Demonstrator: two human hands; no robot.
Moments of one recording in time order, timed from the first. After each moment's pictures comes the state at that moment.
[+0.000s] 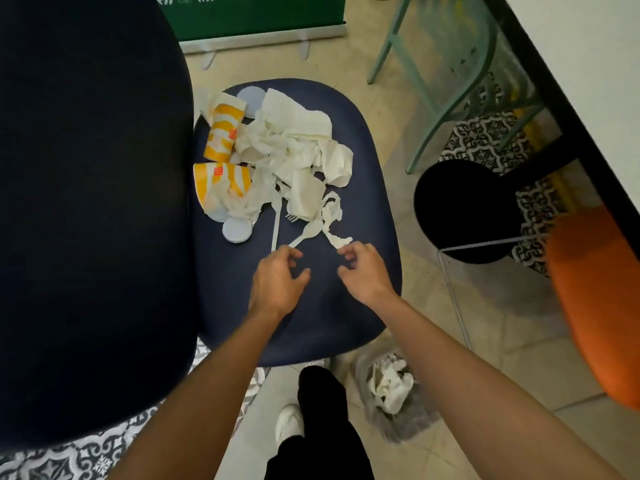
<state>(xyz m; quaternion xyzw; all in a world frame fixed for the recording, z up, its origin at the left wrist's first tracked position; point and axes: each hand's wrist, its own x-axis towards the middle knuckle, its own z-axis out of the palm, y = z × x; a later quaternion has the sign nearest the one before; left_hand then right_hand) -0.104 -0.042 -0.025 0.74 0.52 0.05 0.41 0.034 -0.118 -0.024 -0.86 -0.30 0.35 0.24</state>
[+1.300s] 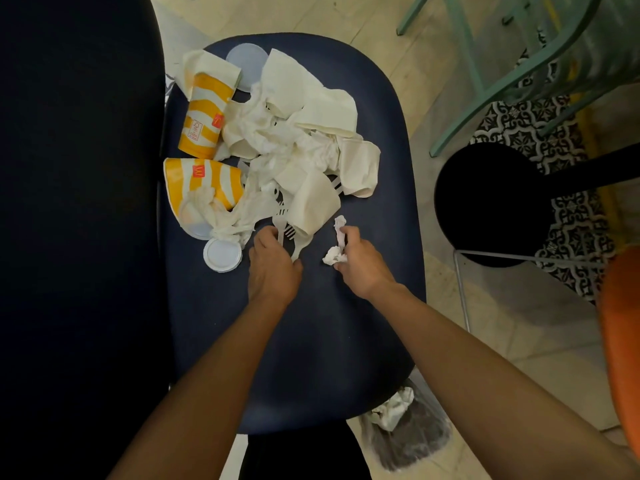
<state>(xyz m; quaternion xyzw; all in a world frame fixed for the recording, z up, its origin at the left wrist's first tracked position) -0.040 0.046 -0.108 0.69 0.61 -0.01 0.40 0.095 -0.019 -0.108 -0.83 -0.39 0.40 0.04</state>
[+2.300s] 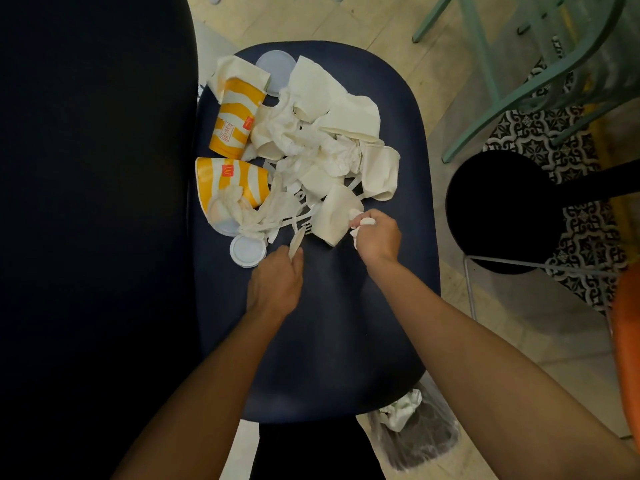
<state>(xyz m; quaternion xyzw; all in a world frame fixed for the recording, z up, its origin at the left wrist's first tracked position) -0.074 0.049 -0.081 0.71 0.59 -0.06 0.37 0.078 0.028 -0.083 -0.87 -0.09 0.35 0.33</state>
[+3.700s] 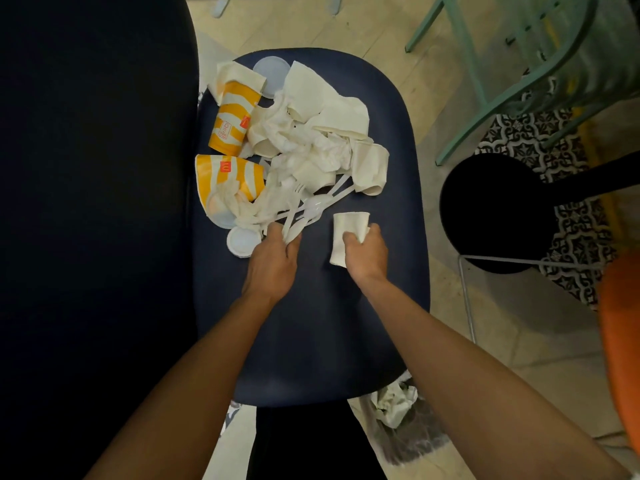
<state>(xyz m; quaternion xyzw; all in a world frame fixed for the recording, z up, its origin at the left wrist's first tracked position) -0.076 0.046 -0.063 0.69 0.56 0.05 0.47 0.058 -0.008 -0.076 -0.88 -0.11 0.36 0.30</state>
